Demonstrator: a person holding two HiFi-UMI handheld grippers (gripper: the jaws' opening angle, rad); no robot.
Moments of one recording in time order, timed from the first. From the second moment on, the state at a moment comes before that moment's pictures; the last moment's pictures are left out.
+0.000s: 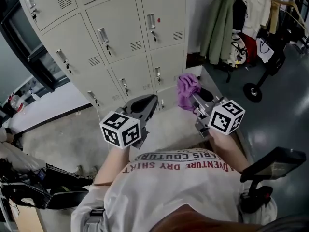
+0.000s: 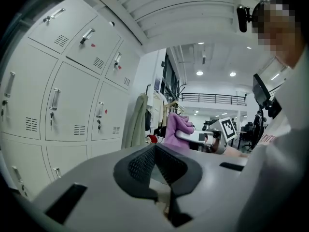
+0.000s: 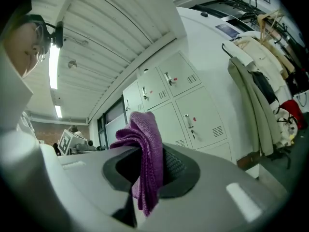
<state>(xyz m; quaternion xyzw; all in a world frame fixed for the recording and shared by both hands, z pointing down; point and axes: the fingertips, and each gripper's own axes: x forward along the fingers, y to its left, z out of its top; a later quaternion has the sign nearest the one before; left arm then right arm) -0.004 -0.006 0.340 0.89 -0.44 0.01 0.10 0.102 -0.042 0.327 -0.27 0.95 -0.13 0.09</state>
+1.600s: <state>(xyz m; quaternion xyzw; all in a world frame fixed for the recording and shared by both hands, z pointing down) -0.128 -0.380 0.317 0.89 -0.44 0.01 0.09 -0.044 -0.400 0.278 -0.24 0.97 -0.03 0.07</state>
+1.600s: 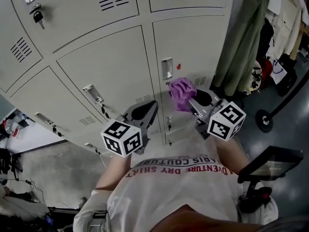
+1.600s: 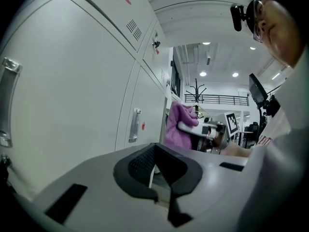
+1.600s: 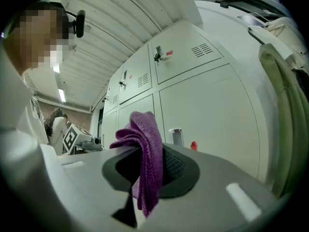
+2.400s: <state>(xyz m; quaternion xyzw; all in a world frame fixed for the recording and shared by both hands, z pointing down) -0.151 -0.387 0.322 0.88 -0.46 0.00 0.09 -0.101 -0.466 0.131 -0.22 0.96 0.06 0.15</state>
